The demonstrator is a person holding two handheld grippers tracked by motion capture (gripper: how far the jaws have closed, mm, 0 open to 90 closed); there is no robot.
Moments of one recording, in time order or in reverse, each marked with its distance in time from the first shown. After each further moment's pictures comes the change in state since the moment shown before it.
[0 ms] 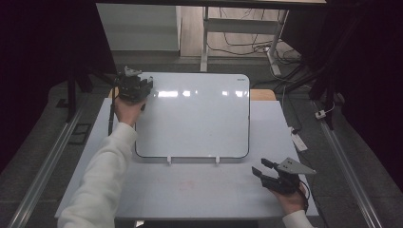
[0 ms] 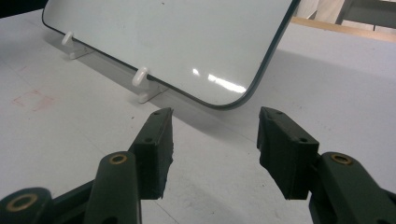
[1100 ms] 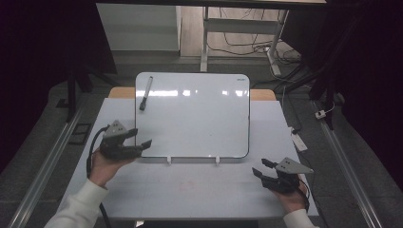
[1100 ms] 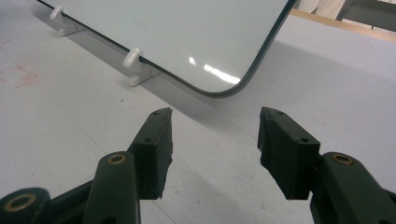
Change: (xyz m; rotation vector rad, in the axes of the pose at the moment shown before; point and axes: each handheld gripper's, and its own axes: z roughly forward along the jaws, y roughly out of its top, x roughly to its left) left arm -0.021 -0.135 -0.106 0.102 -0.323 0.151; right arm -0.005 -0.003 0.003 0.047 -0.010 -0.068
